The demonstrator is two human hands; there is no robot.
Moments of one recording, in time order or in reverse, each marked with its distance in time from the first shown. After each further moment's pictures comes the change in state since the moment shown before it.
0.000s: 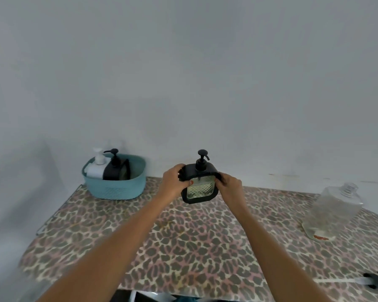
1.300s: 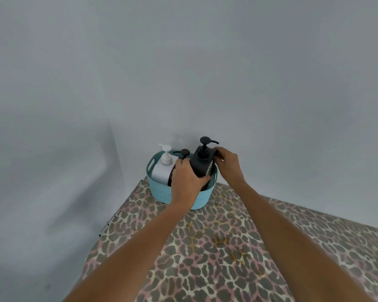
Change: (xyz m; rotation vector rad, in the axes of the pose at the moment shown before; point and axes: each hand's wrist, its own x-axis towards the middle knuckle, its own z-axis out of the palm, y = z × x) left_hand 0.049 -0.101 -0.123 0.207 0.409 -0.190; right_hand 0.138 -0.113 0.213 0.235 -0.177 -0.216
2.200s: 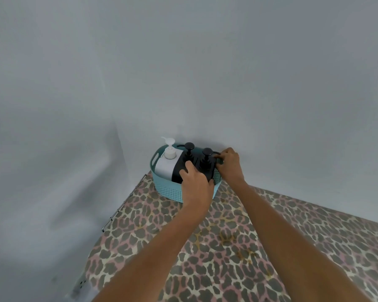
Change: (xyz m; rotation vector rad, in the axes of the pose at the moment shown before) left_hand -0.007 -0.019 0.035 0.824 -0.127 0.090; right_hand 0.004 0.029 0.030 -0.300 -0.064 0.098
